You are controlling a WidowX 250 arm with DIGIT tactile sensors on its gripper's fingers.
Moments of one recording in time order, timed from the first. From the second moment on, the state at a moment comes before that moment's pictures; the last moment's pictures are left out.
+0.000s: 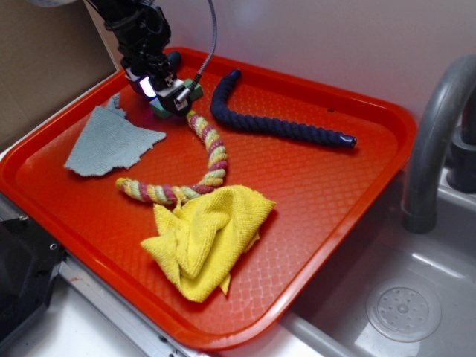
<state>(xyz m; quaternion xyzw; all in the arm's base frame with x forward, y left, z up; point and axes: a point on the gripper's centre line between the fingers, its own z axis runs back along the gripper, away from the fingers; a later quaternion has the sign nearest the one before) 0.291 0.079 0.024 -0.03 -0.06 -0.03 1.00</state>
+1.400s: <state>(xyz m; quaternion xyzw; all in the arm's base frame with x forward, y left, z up) 0.239 0.065 0.146 0.04 -0.03 0.08 1.00</state>
